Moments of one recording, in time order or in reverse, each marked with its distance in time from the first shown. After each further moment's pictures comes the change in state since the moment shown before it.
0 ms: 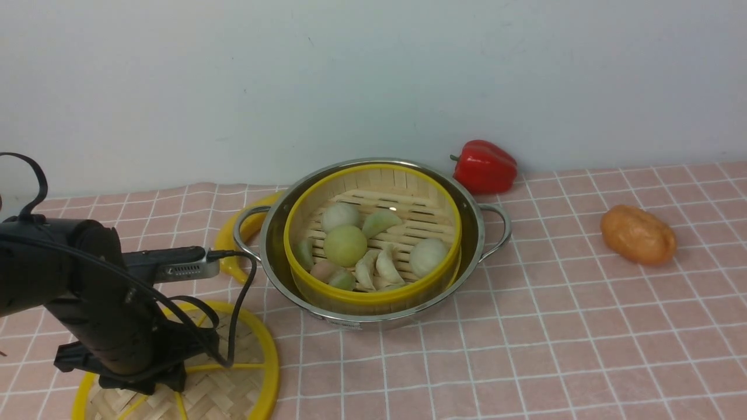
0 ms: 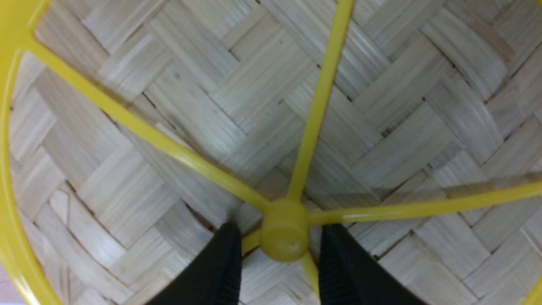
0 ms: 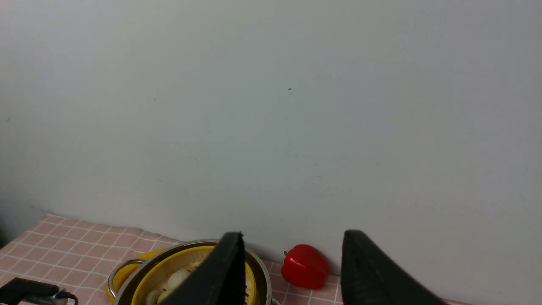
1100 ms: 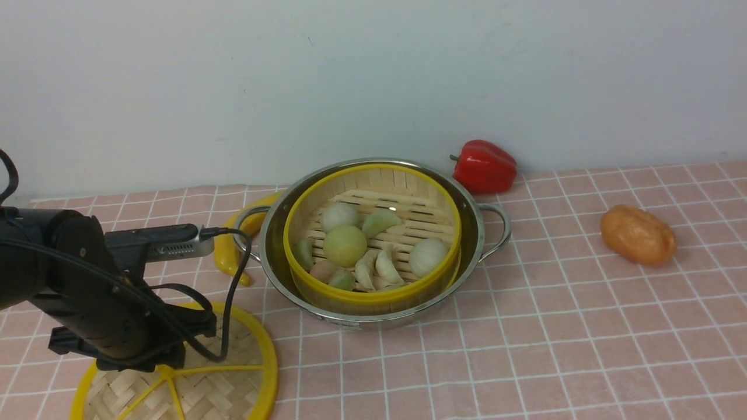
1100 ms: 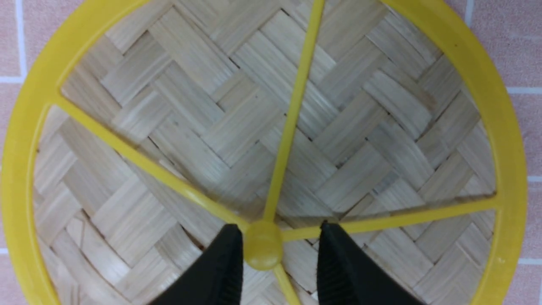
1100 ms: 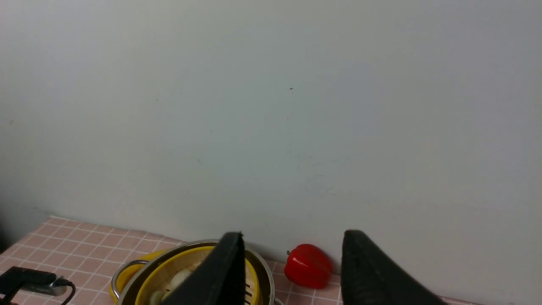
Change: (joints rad) right arm 0.000 0.000 0.000 0.004 0.000 0.007; left arm 0.000 -0.082 0.001 0.000 -0.038 0.007
